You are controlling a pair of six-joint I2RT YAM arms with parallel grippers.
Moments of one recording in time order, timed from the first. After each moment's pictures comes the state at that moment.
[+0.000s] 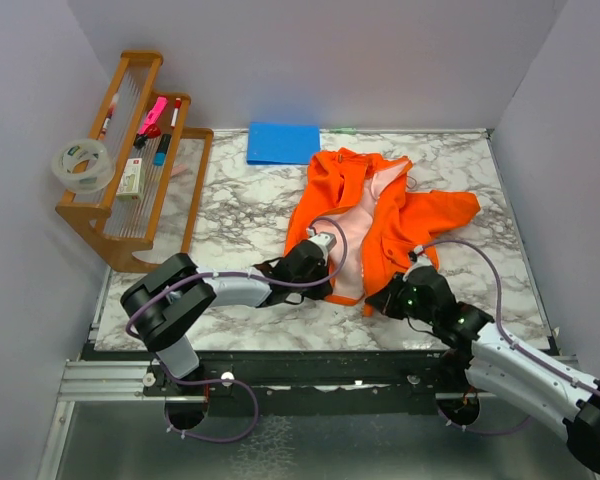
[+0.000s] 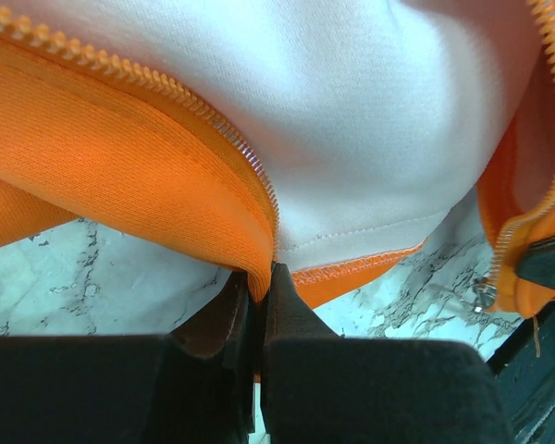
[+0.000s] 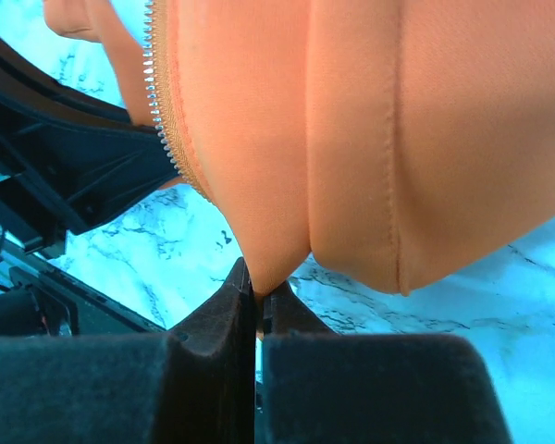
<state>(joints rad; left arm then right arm) -0.92 1.66 0.73 0.21 0.05 -0.54 0.68 0.71 0.25 -0.19 0.00 0.88</state>
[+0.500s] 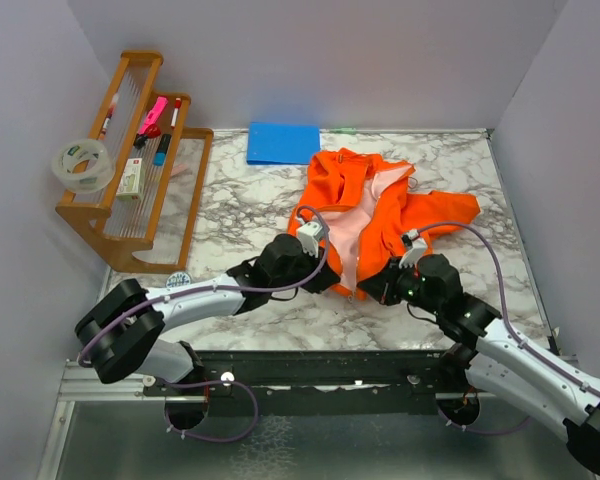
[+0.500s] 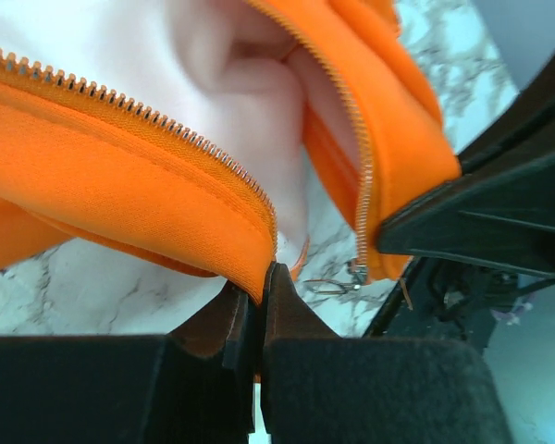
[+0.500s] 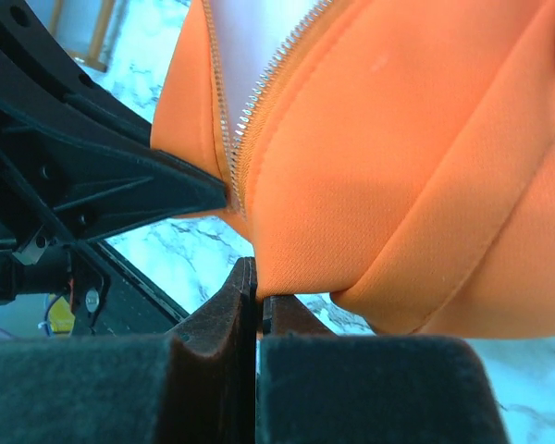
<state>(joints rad) -0.91 1.40 0.66 0.27 0.17 -0.54 0.68 0.69 0.37 -0.13 -0.12 0.65</state>
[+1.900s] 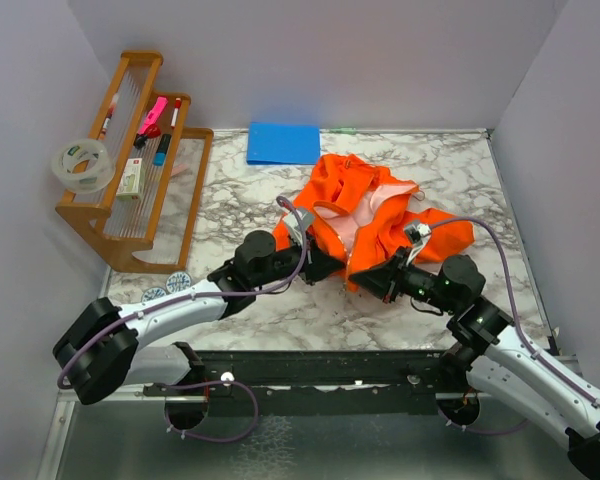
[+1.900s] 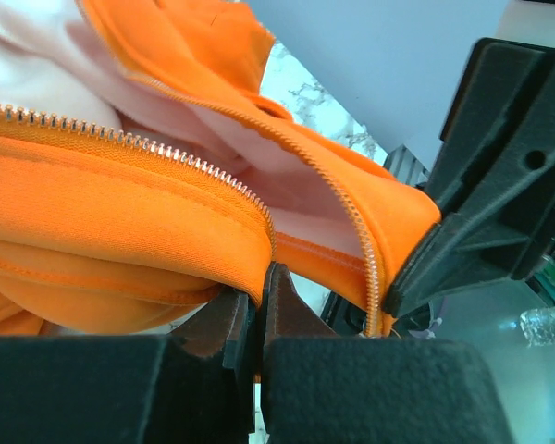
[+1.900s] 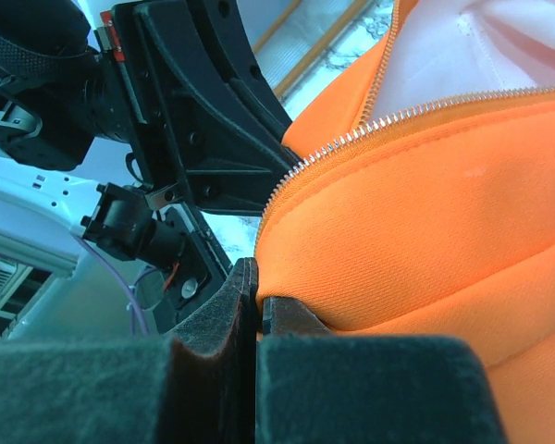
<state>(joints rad) -0.86 1.24 0.61 0.49 0.31 -0.57 0.68 0.59 0.42 0.07 -0.37 0.56</state>
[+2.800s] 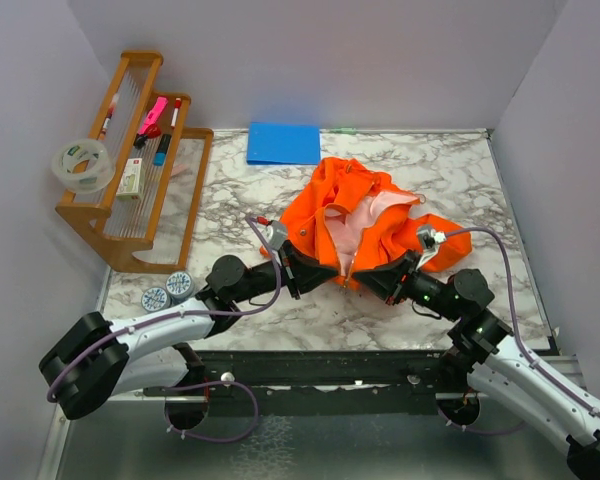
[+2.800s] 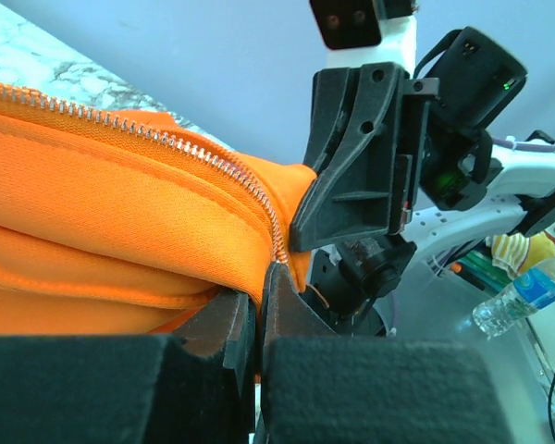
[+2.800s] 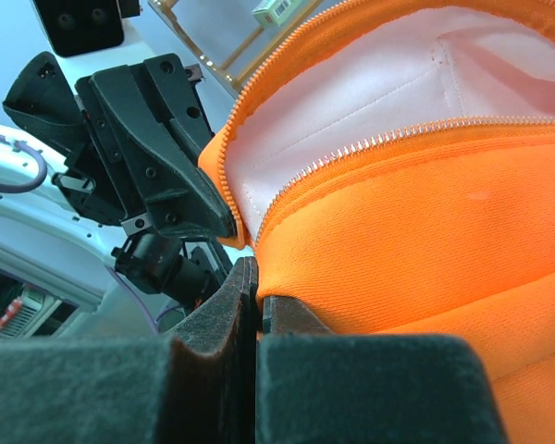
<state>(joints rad) -0.86 1.11 0.39 0.92 0.41 -0.60 0.68 0.50 0.32 0.25 -0.35 0.63</state>
